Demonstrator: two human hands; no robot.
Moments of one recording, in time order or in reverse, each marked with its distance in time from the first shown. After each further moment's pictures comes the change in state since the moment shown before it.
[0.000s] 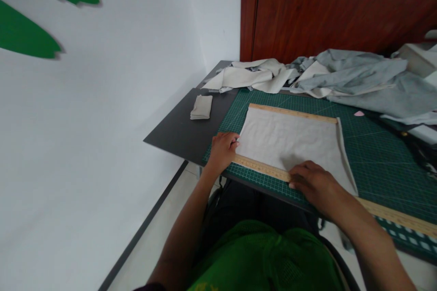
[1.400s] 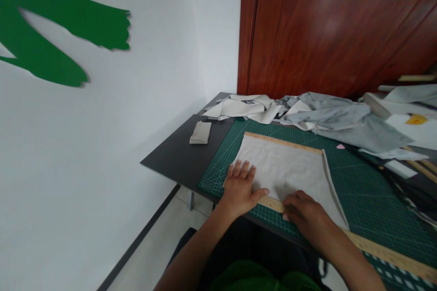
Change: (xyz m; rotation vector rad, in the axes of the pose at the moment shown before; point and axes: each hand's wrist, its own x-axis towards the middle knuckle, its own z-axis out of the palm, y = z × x) left_hand -0.030 0.047 0.035 0.291 -0.042 0.248; right_hand 0.008 -0.004 0.007 0.047 -0.101 0.106
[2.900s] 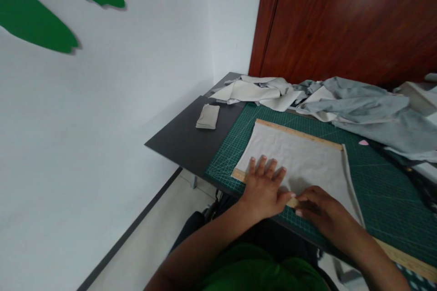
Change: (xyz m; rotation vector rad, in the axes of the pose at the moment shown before) left_hand -0.007 0.038 0.006 -0.138 0.009 0.089; right_hand -0.008 0.008 -0.010 0.293 0.006 -0.016
